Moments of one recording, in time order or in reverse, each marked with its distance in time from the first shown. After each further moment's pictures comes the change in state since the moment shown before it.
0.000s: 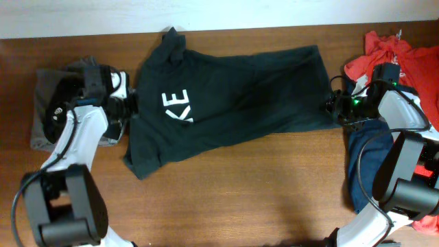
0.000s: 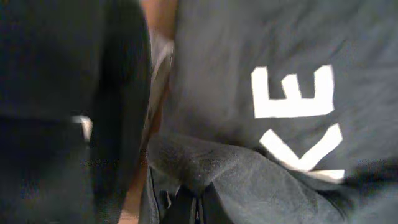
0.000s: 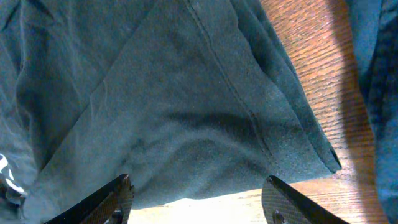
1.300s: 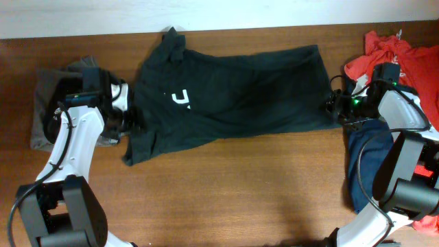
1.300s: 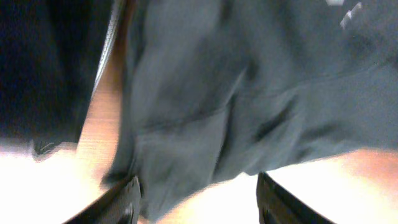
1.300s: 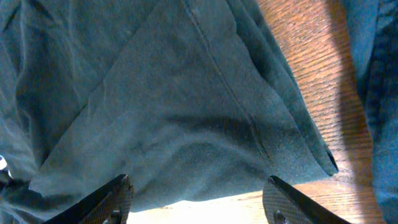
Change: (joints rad) left arm 0.000 -0.039 0.017 -0.386 0.014 -0.003; right arm 0.000 0.000 0.000 0.004 0.004 0.000
